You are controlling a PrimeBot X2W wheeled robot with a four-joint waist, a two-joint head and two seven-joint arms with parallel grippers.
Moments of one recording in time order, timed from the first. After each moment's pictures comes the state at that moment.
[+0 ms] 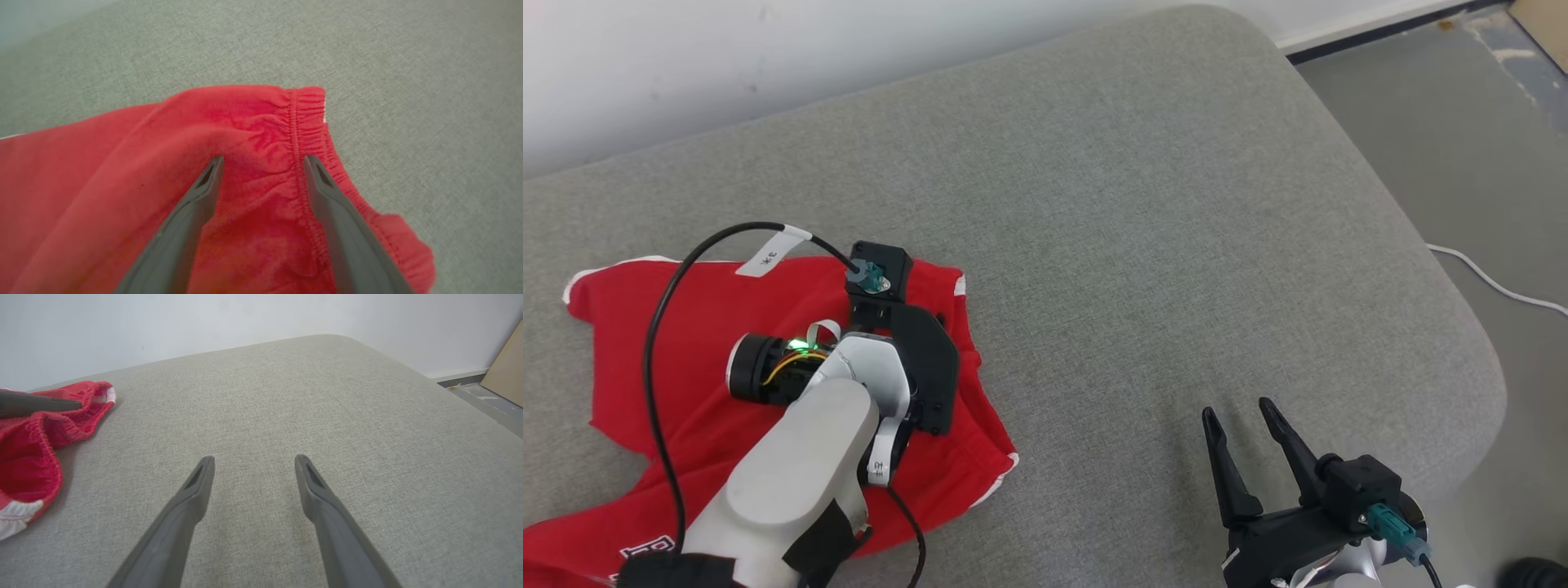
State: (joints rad) left arm -0.80 0.23 -0.72 0.61 -0.60 0.21 0.41; right arm -0.17 -0.05 0.16 0.38 0.19 0.13 -0.24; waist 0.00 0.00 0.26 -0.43
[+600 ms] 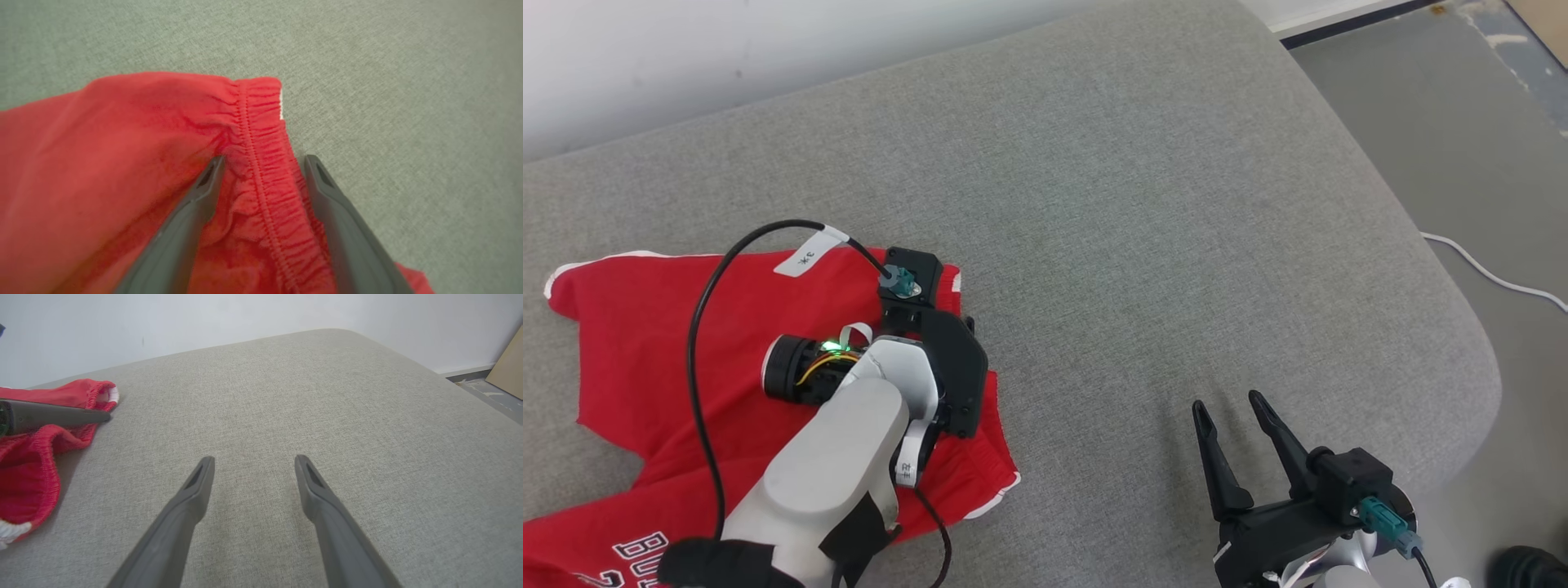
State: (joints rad) left arm -0.83 0.15 -0.74 0.75 -0.62 0.19 0.38; right arm -0.19 -0.05 0.18 0.41 0.21 0.13 -0.26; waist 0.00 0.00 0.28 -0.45
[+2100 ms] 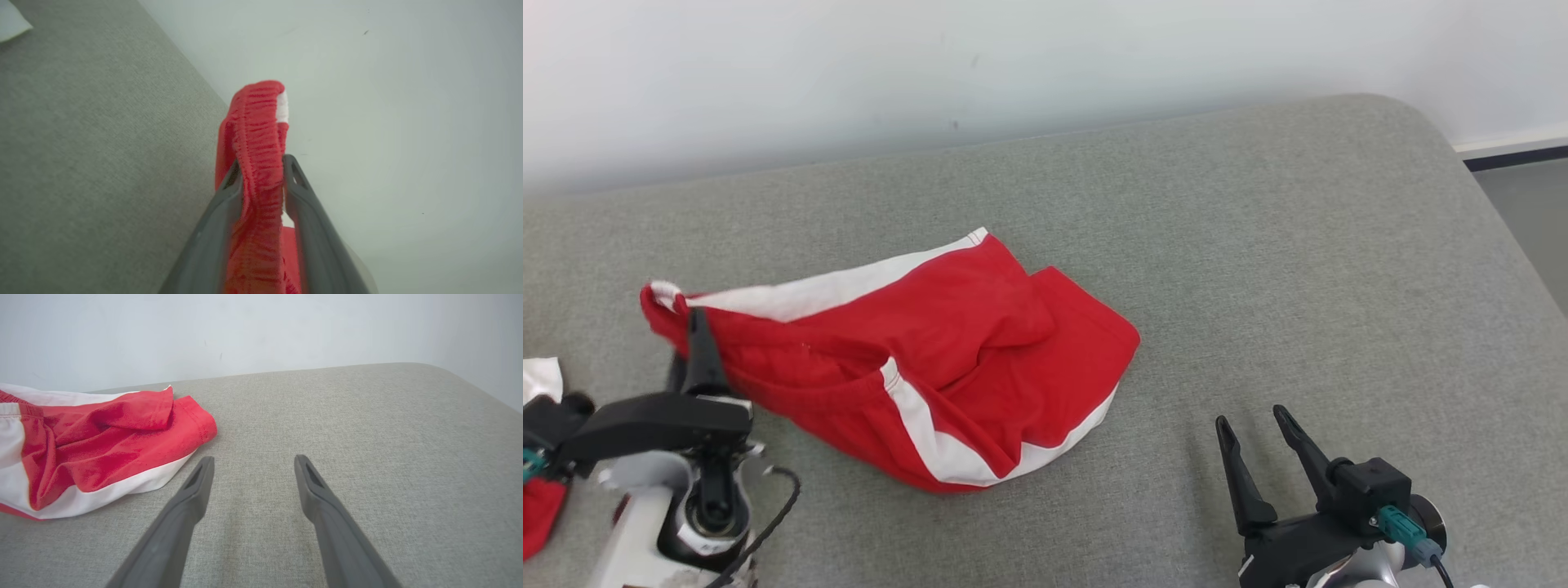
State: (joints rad) left arm -0.47 0.27 -0.19 0.43 -1.33 0.10 -0.24; right arm -0.13 -0.08 0.14 0.34 0.16 0.13 -0.19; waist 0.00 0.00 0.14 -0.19
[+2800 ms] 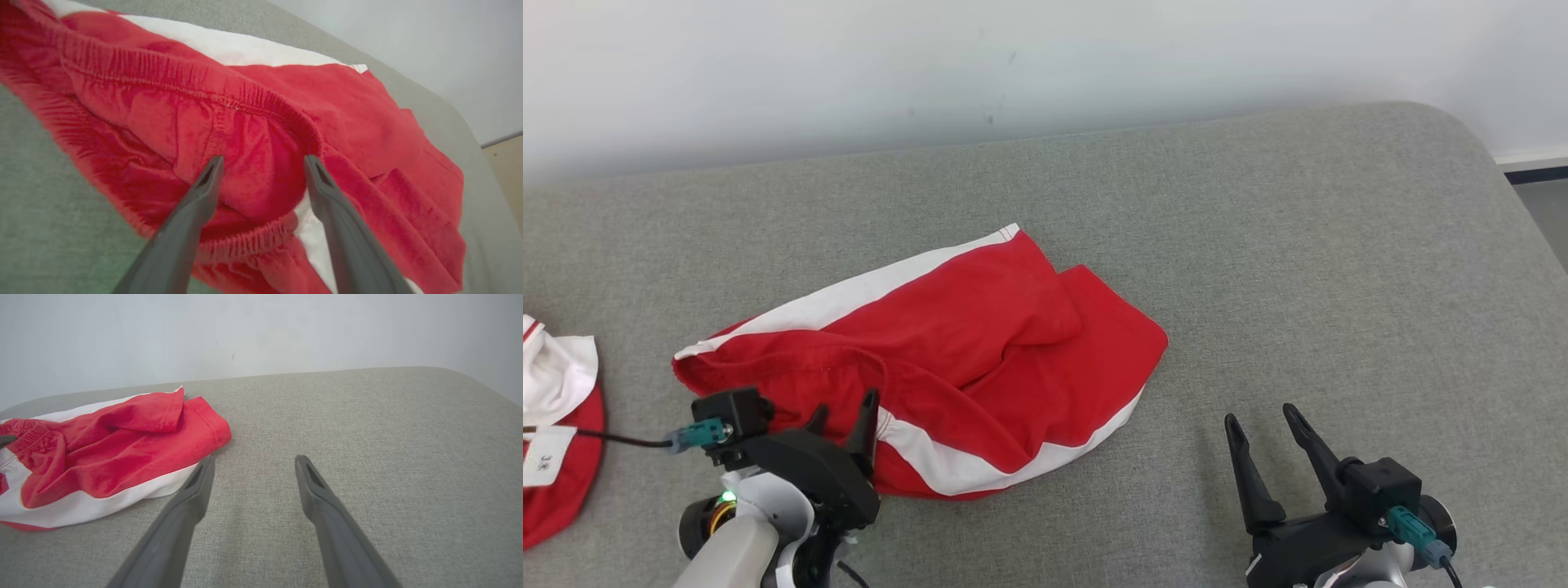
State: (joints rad) left arm -0.46 0.29 -0.48 0.52 -1.00 0.09 0.03; right arm -0.12 -0.08 0.13 0.31 0.16 0.13 -0.18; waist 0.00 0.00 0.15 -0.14
